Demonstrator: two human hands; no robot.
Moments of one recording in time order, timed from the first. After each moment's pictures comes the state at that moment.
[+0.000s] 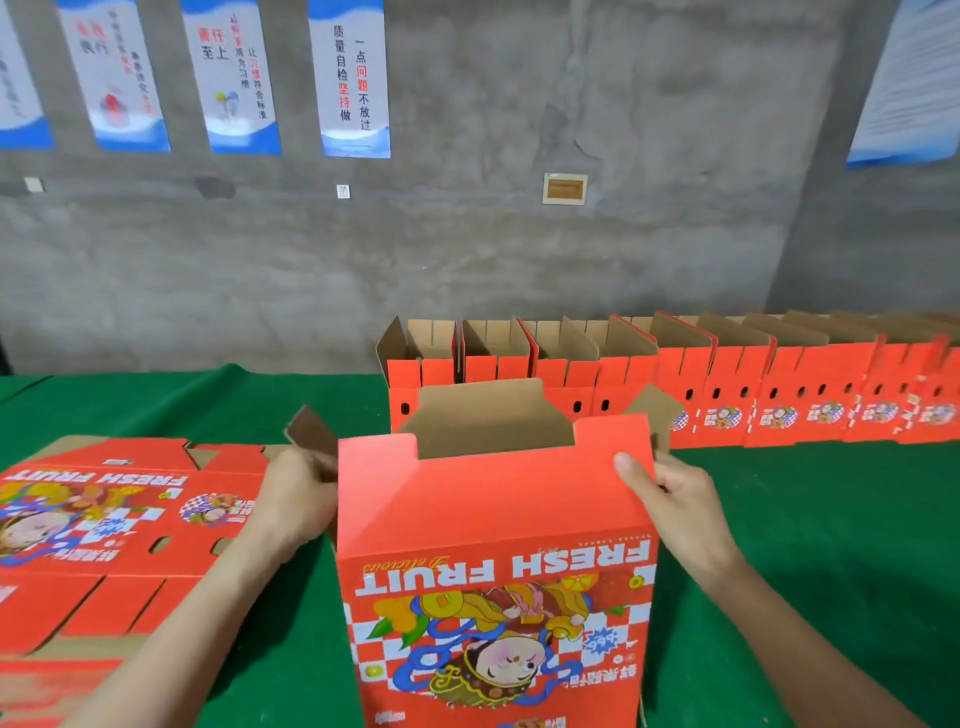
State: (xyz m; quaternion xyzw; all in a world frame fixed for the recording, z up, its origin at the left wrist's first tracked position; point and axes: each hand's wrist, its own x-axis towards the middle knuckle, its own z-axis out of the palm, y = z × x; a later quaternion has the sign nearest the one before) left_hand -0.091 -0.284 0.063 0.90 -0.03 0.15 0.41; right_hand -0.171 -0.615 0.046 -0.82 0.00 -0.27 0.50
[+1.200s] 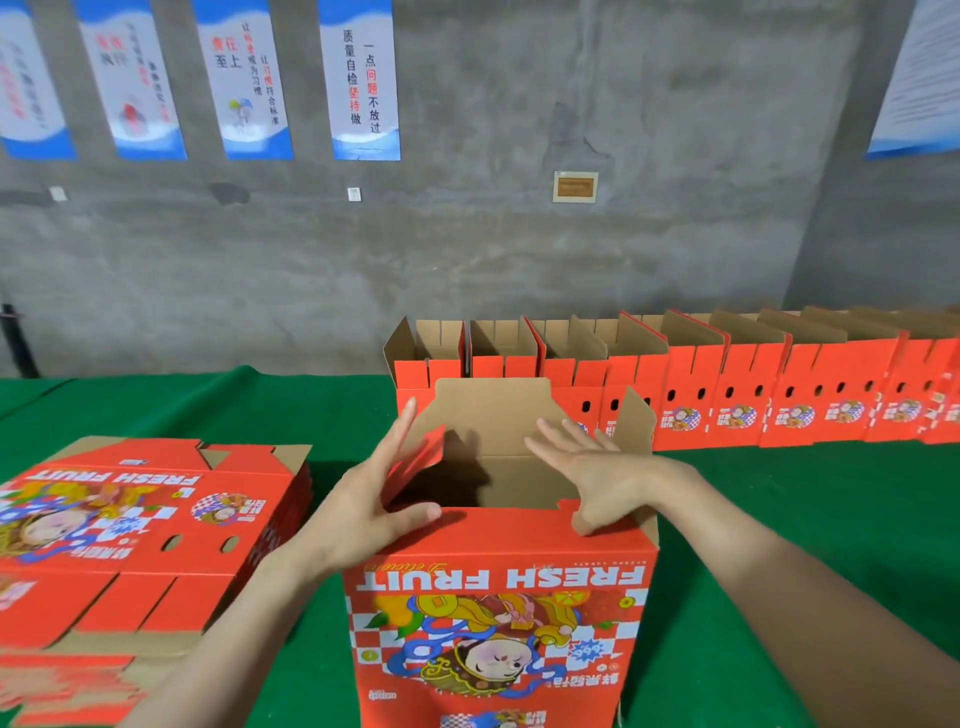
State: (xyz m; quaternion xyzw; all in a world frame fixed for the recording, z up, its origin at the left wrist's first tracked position) left_hand -0.095 -0.310 0.049 0.85 -0.33 0.10 0.39; right_hand -0.114 -0.590 0.093 -0.98 -0.13 0.13 -0.01
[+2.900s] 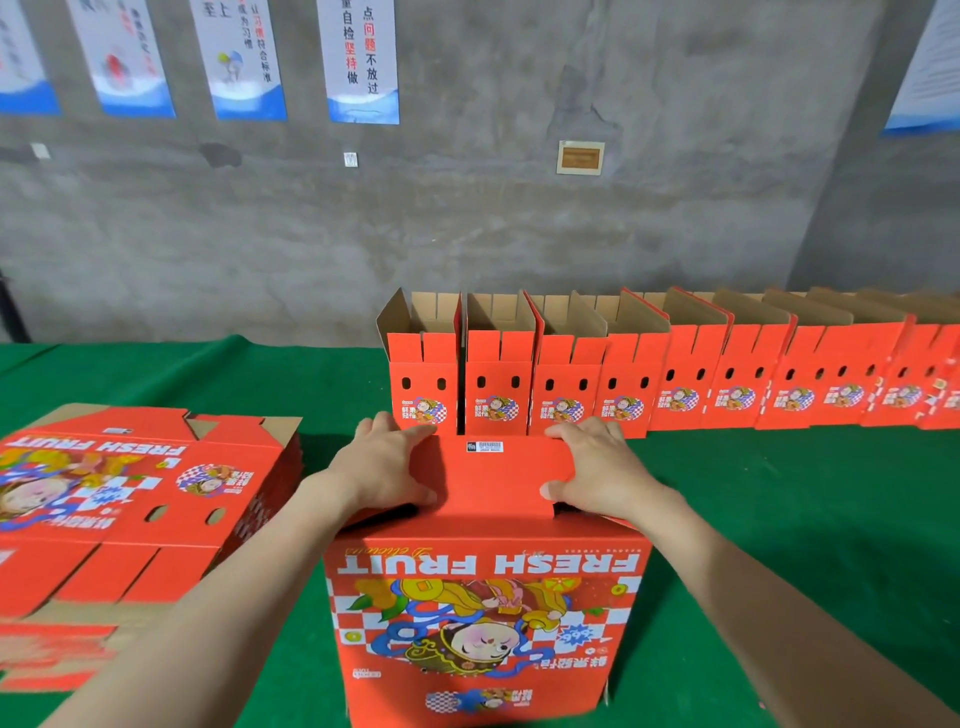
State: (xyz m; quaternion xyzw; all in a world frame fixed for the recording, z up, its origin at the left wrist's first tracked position) left_hand -0.057 -0.345 0.054 0.98 -0.17 -0.01 0.11; right_hand -0.107 -0.593 0.048 -0.99 0.02 -0.04 0.17
